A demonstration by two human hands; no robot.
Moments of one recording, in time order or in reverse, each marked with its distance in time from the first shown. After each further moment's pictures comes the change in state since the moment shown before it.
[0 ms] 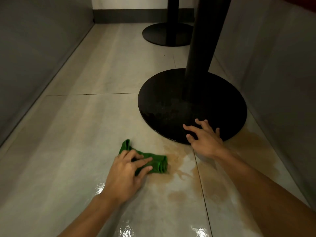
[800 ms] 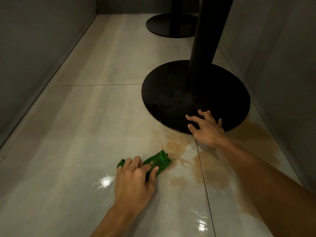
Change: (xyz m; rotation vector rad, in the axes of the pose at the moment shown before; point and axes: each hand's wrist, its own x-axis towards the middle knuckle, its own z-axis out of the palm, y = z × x) left_hand -0.045 0.055 -0.002 0.161 0.073 -0.208; right_hand 0.001 0.000 0.005 -0.060 0.013 0.013
